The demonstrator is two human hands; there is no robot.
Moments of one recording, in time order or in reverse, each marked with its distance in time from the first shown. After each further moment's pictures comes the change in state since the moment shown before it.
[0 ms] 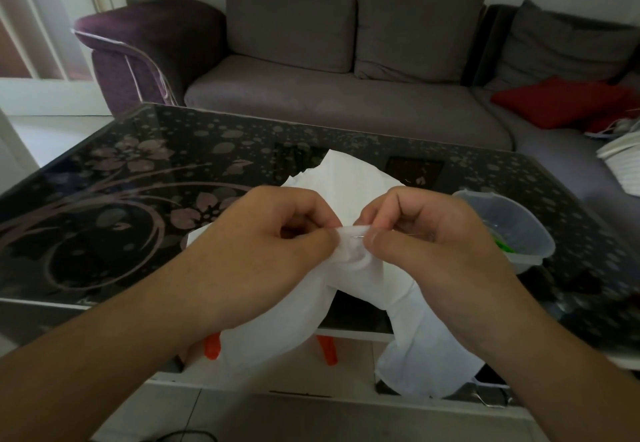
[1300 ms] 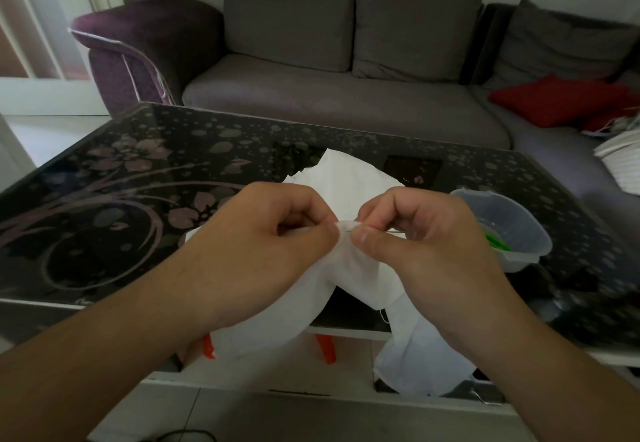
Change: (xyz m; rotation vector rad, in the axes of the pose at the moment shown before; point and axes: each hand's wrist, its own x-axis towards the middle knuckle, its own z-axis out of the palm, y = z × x) left_hand -0.002 0.007 -0.001 0.018 0.012 -0.003; right_hand -0.001 0.002 0.006 0.008 0.090 -0.014
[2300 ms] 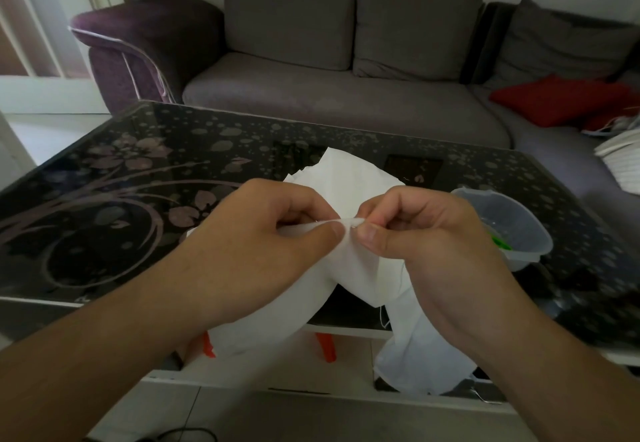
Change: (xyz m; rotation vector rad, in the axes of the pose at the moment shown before) left_hand -0.001 0.000 -0.002 0.073 0.008 0.021; right_hand 0.003 0.003 -0.003 0.310 -0.071 0.098
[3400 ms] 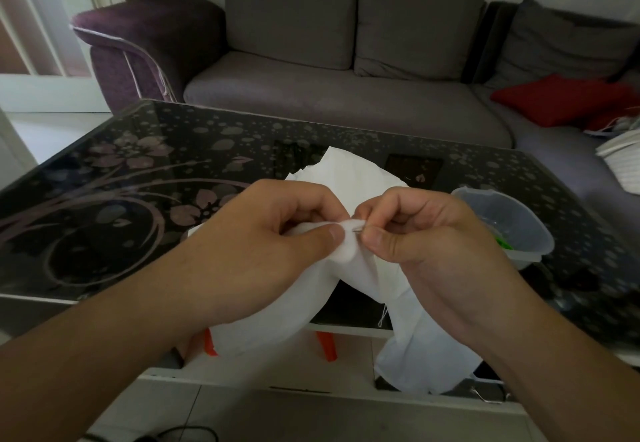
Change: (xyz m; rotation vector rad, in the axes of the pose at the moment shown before) left_hand 0.000 -0.002 -0.003 -0.105 -0.092 0.055; right_hand 0.002 0.000 -0.005 0.086 -0.116 0.029
